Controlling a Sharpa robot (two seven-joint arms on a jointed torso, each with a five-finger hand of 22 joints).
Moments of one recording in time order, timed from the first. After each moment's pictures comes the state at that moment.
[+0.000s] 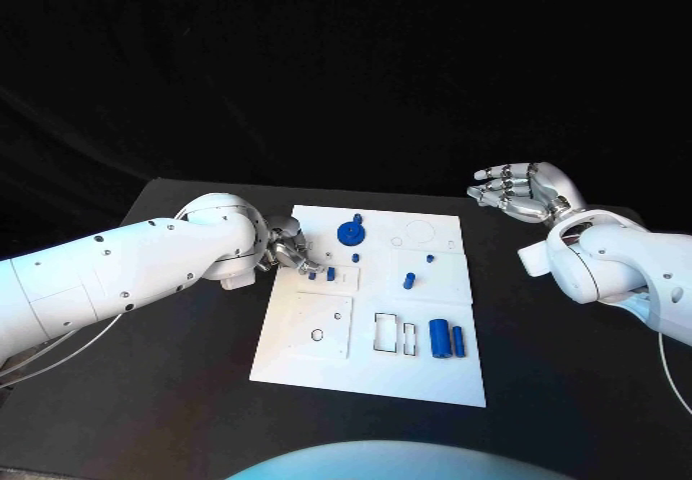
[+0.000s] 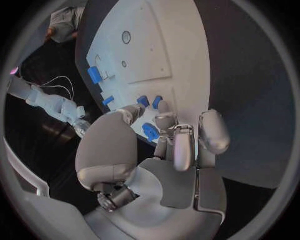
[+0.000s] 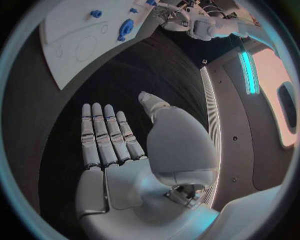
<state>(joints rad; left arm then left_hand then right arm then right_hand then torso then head) 1.19 -0.78 0.03 1.44 -1.18 0.17 -0.50 1.01 -0.26 0.44 0.29 0.32 0.91 0.03 0.75 0.65 1.29 -0.04 1.14 0.79 1.46 -0.09 1.53 1.31 0.11 1.39 0.01 1.31 1.05 1.25 -0.91 -0.14 1.42 -0.53 -0.55 0.29 1.22 -0.15 0.30 0.14 0.27 0.76 0.20 0.16 0.28 0.84 0.23 0.31 0.07 0.84 0.19 0.26 0.14 0.16 0.74 0.29 0.09 0.35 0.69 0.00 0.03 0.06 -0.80</state>
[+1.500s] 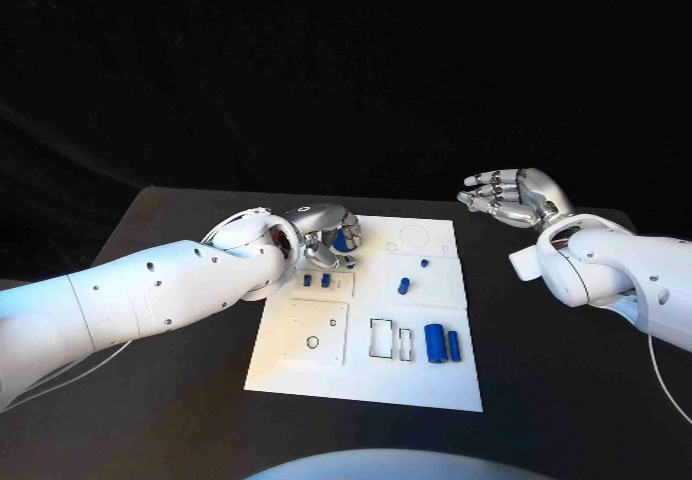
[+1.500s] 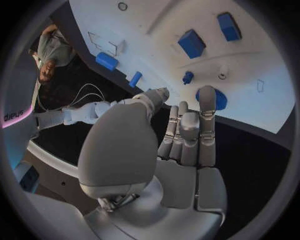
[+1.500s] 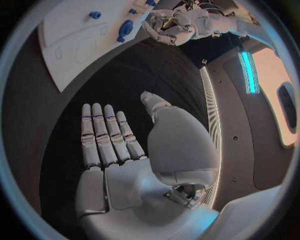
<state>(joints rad) 1.16 -0.64 -0.01 1.35 -1.44 -0.23 0.00 1.43 -0.29 0.51 0.16 0.23 0.75 0.16 0.51 0.34 0.87 0.10 0.55 0.19 1.33 0.02 1.29 0.89 0.17 1.13 0.11 0.94 0.55 1.25 -0.90 -0.14 1.42 -0.53 -0.55 0.29 1.21 -0.15 0.28 0.15 0.29 0.76 0.20 0.16 0.28 0.83 0.23 0.31 0.07 0.84 0.19 0.25 0.13 0.16 0.74 0.29 0.09 0.34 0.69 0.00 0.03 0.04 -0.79</state>
